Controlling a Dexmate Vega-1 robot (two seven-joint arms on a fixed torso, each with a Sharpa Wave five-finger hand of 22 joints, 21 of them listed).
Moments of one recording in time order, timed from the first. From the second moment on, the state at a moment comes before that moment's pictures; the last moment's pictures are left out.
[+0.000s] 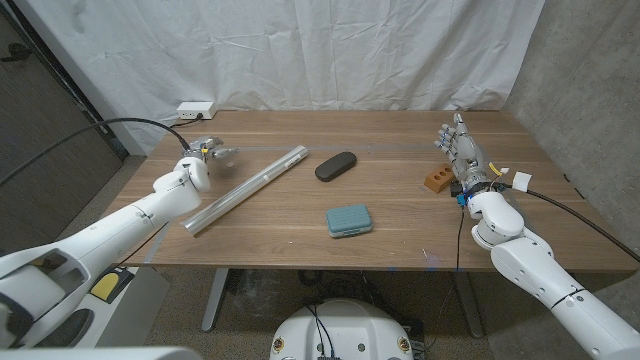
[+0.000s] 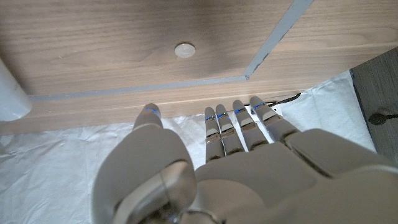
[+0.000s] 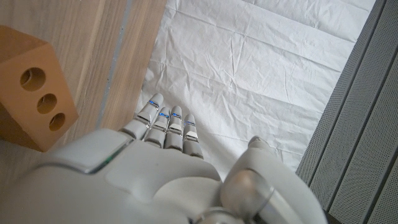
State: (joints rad) left arm 0.60 0.83 0.67 -1.45 0.26 0.57 0.23; left_hand 0.58 0.01 0.08 -0.01 0.44 0.34 -0.03 0.21 0.18 0.32 -0.09 0.20 0.19 0.26 -0.04 0.19 0.18 0.21 -0.04 0.21 0.18; right arm -1.18 -0.63 -0.20 -1.81 0.58 0.18 -0.31; right_hand 0.18 0.00 0.09 0.03 0.24 0.19 0.10 0.20 0.18 0.23 0.12 0.21 0.18 0.16 0.05 0.20 0.19 0.19 -0.03 0.39 0.17
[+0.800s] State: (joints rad) left arm 0.54 0.78 0.72 -1.34 0.26 0.51 0.21; left_hand 0.59 0.00 0.07 -0.02 0.43 0.34 -0.03 0.21 0.18 0.32 -0.09 0.20 0.19 0.25 -0.04 0.19 0.18 0.21 -0.04 0.20 0.18; right arm -1.17 -0.62 -0.21 -1.79 0.57 0.18 -0.32; right_hand 0.18 0.00 0.08 0.02 0.24 0.19 0.10 0.20 0.18 0.23 0.12 0.21 0.18 0.16 0.05 0.20 0.19 0.19 -0.03 0.39 0.17
